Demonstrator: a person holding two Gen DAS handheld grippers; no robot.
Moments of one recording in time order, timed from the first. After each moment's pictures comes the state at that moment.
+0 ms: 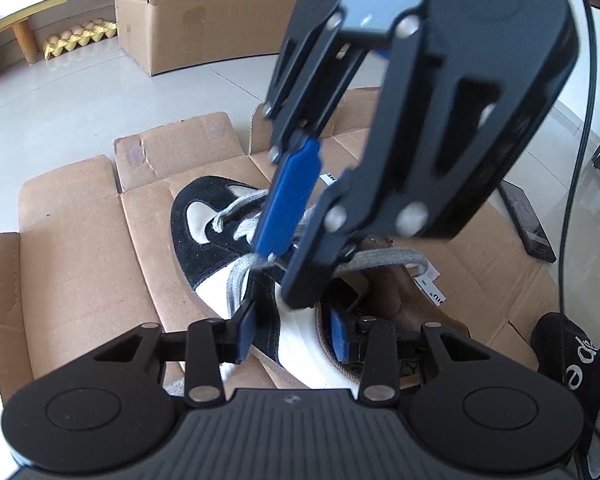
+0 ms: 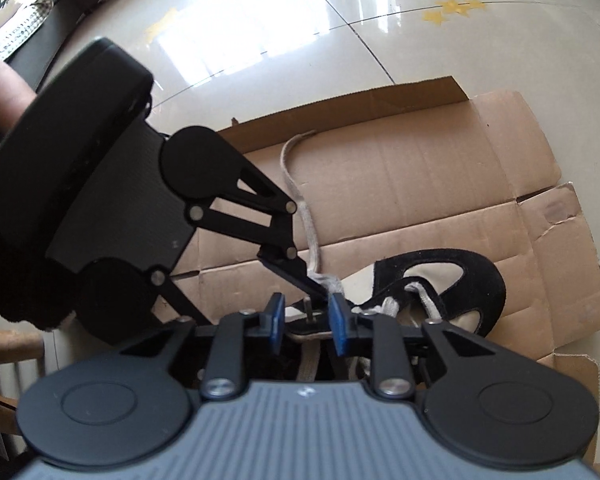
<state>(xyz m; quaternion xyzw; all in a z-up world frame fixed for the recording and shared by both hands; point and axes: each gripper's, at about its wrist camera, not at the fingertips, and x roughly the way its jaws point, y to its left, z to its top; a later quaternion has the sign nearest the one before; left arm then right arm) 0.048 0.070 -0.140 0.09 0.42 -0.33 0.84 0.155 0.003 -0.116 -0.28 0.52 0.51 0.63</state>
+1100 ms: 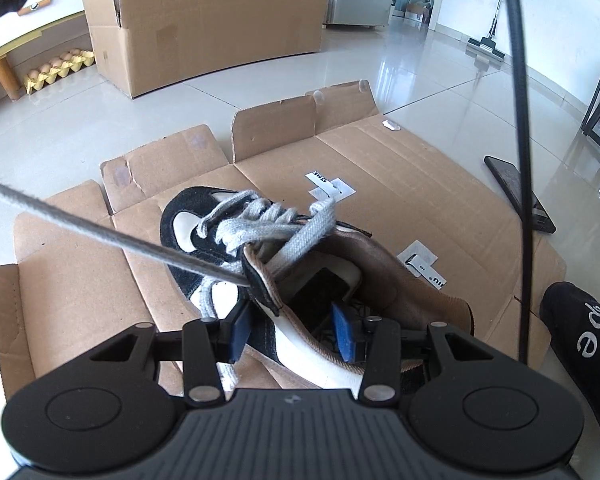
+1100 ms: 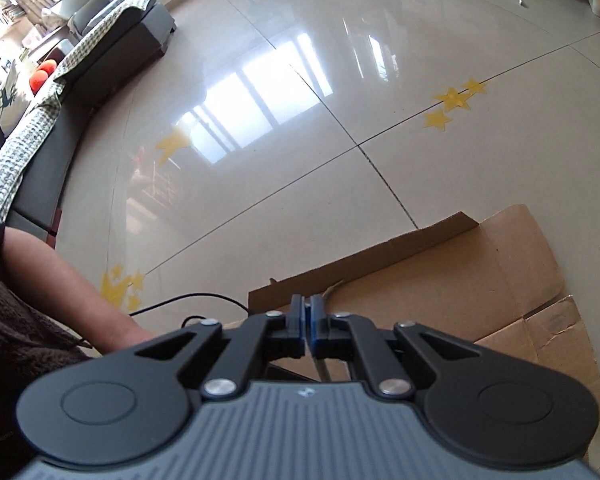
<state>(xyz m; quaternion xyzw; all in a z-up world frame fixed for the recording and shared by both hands) 0.043 0.052 -0.150 0.13 0.39 -0.35 0.84 0.197 0.077 -0.017 -0.15 0.51 0.54 0.66</state>
